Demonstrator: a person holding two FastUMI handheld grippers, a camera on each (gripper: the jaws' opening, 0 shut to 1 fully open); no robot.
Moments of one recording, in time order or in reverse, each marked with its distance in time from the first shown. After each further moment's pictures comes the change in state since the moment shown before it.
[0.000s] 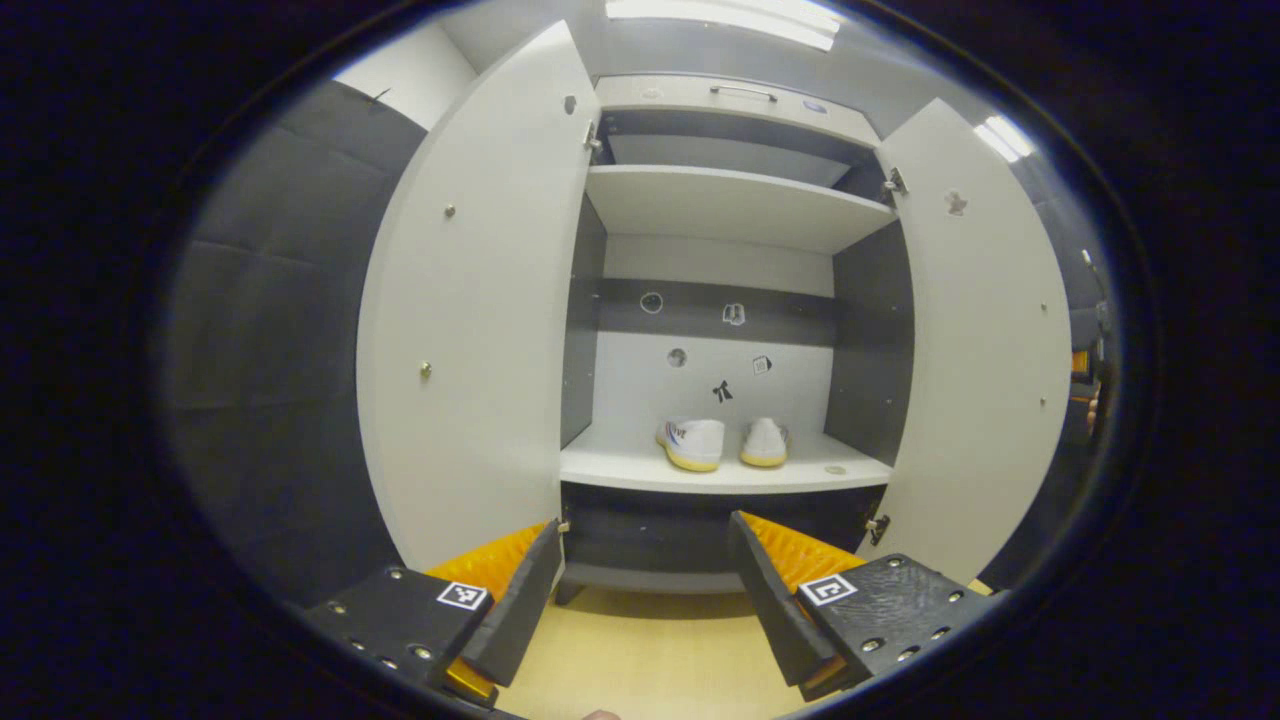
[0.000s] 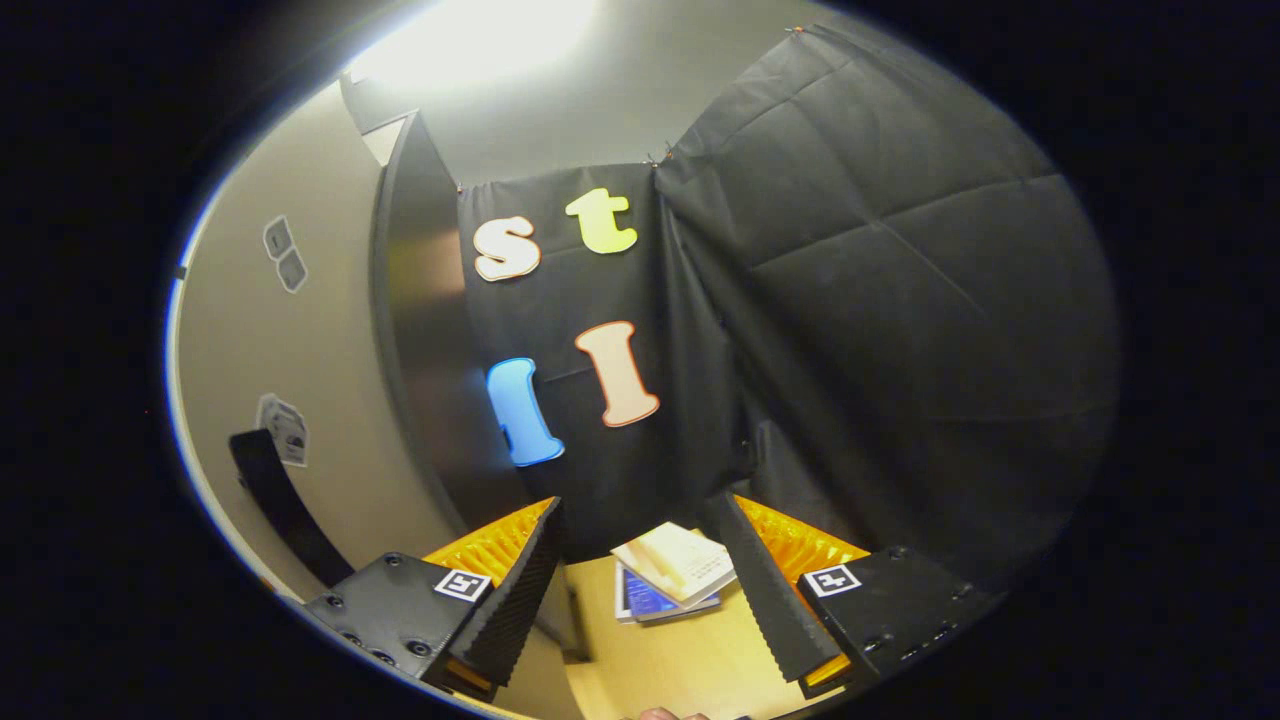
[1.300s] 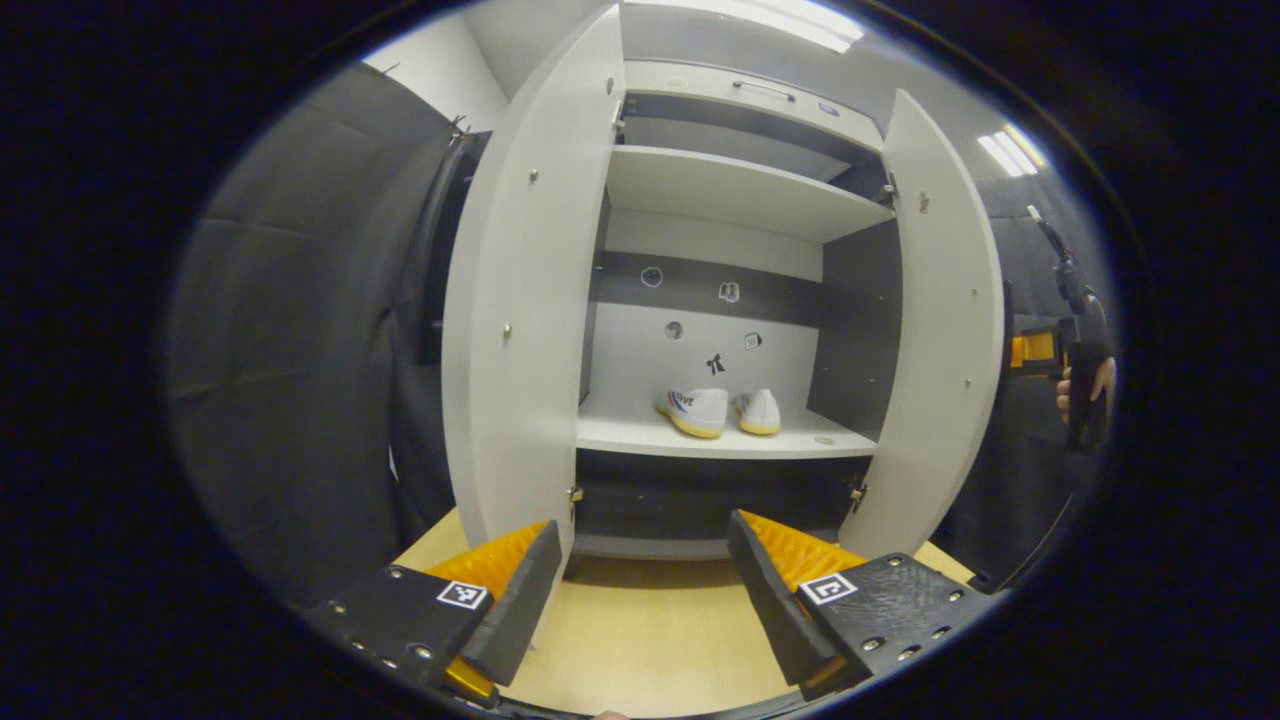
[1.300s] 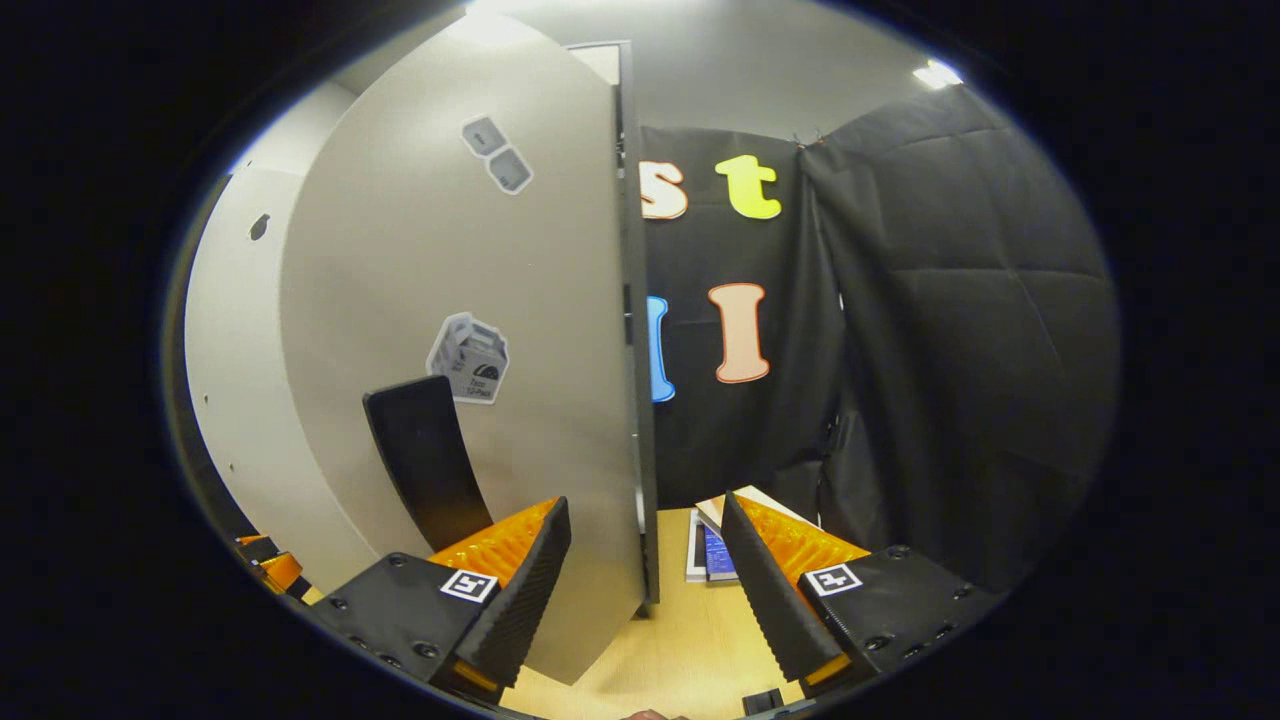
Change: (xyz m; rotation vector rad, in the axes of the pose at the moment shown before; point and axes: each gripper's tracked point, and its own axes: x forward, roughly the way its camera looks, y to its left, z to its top) left arm -0.036 0.049 -0.007 -0.043 0.070 -0.111; right arm -0.031 0.172 -0.047 -0.277 0.143 0.146
